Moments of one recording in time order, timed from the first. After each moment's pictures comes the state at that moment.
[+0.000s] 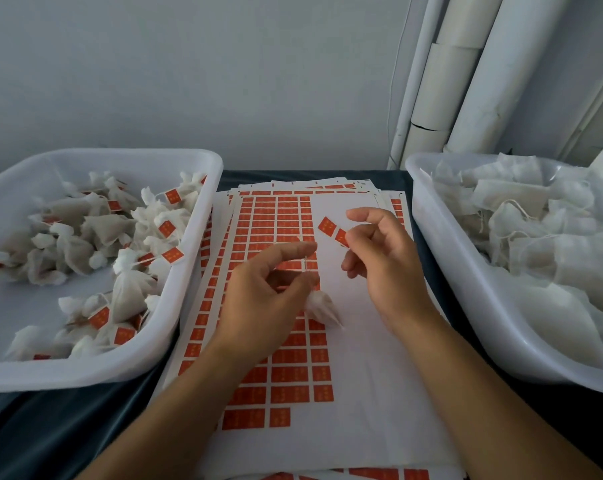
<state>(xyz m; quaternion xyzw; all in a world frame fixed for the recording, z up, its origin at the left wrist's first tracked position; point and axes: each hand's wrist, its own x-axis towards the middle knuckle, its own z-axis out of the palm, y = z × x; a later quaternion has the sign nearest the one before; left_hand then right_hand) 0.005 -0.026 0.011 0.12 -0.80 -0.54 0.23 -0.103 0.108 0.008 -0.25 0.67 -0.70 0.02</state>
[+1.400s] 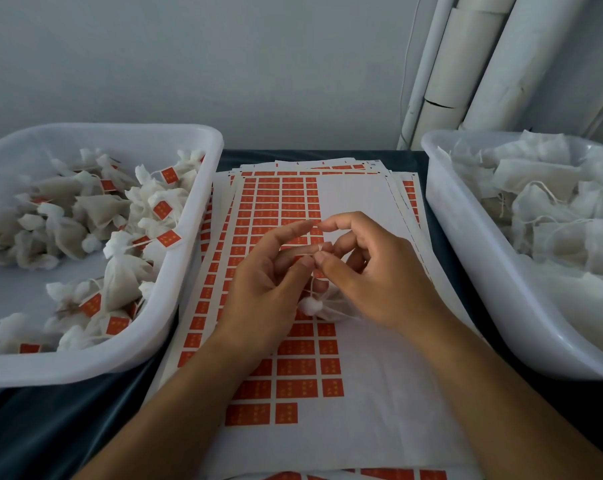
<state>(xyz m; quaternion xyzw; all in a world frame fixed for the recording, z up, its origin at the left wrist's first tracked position) 0.005 -0.032 -0.005 0.05 -0.74 -0.64 0.21 -0.088 0.106 0.008 -0.36 0.82 -0.44 -0.01</state>
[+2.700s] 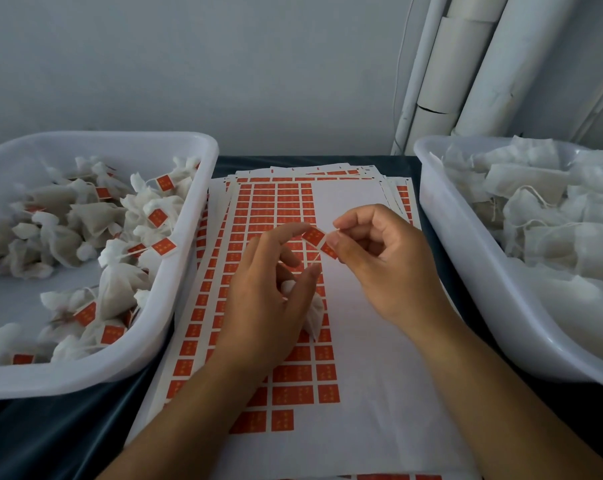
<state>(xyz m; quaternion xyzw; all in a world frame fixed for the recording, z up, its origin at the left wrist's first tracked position) 0.002 -0.024 -0.006 0.09 -0.85 -0.41 0.33 -0.090 0.109 0.015 -0.31 0.75 -0.59 -0.04</state>
